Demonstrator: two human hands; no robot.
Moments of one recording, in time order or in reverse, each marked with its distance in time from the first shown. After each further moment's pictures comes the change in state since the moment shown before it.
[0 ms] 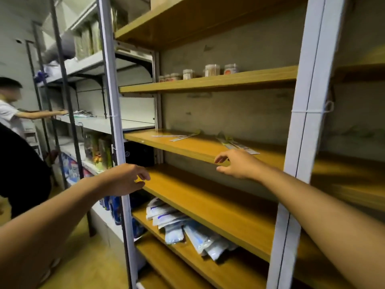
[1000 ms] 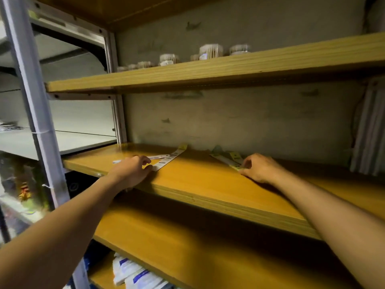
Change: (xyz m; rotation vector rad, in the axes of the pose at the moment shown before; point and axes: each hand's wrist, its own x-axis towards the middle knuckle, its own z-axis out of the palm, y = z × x) left_hand 0.338 -0.110 0.043 -0.108 0.134 -0.058; right_hand 0.210 0.103 0.036 -0.080 0.128 0.610
